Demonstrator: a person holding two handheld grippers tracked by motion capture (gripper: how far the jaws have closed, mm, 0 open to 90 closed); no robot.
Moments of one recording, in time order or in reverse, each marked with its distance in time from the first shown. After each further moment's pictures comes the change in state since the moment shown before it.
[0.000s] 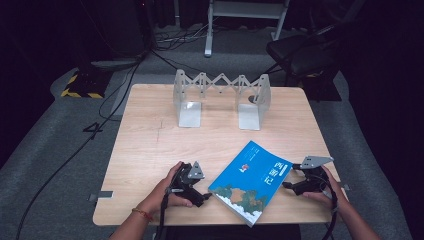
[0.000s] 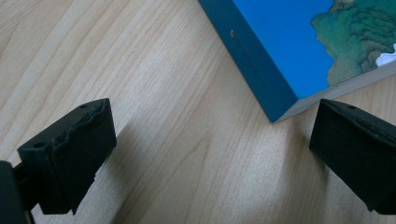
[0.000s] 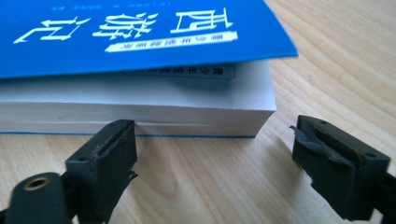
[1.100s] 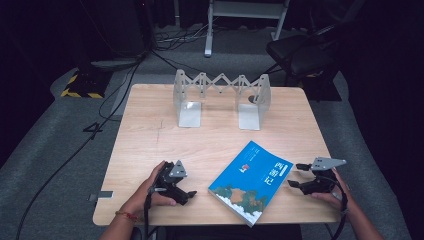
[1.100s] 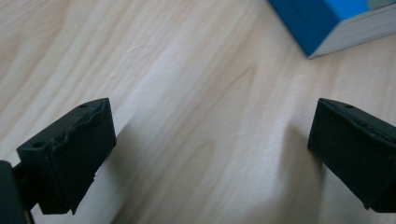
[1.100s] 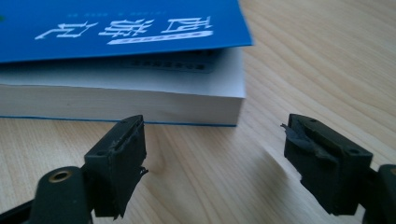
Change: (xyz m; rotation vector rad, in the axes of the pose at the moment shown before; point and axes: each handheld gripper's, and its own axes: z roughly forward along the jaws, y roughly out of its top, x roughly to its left) left arm 0.011 -0.026 -0.024 0.000 0.002 -0.010; right arm -0.009 -0.015 -0.013 -0.076 0.031 -0.014
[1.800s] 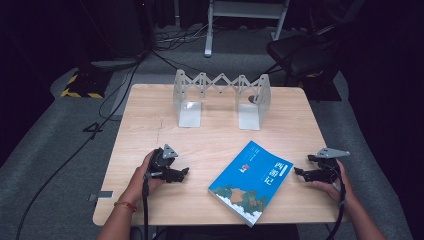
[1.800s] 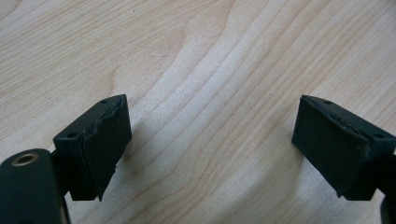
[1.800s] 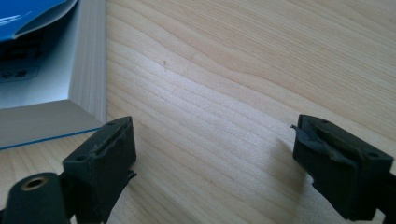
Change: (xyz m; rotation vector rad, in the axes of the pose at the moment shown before) left arm 0.055 -0.005 -0.008 -0.031 0.247 -0.261; right arm -0.041 -0.008 0.000 0.025 -0.219 0.189
